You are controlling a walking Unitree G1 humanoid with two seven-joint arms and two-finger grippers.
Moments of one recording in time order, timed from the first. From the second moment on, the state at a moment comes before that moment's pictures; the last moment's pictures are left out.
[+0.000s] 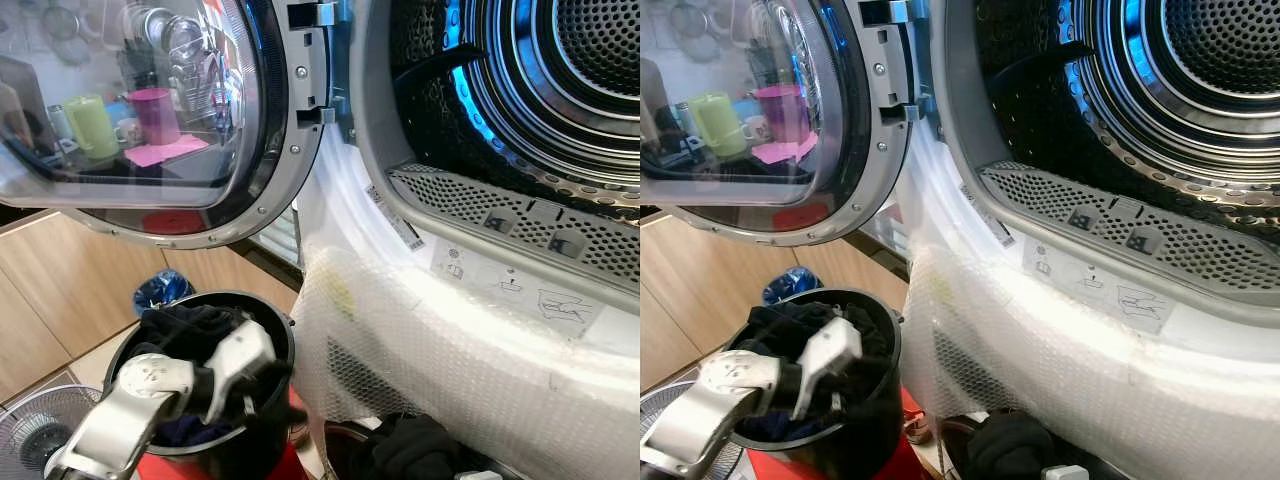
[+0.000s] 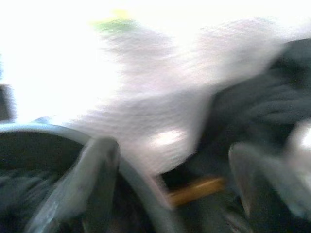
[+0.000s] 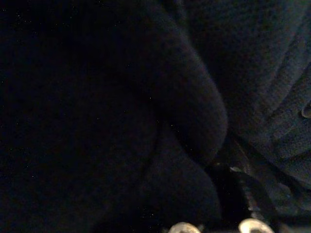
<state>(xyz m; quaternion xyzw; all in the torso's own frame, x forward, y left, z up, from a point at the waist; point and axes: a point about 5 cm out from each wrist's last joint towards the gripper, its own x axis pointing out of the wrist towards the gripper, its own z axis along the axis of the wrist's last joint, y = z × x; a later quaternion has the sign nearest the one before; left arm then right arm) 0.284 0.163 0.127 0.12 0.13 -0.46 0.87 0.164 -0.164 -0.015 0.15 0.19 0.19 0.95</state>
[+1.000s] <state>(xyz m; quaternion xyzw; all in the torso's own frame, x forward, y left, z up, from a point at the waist) 0.313 0.196 0.085 0.20 -0.01 -0.09 0.98 0.155 -0.141 0.161 0.11 -0.08 0.41 0.90</state>
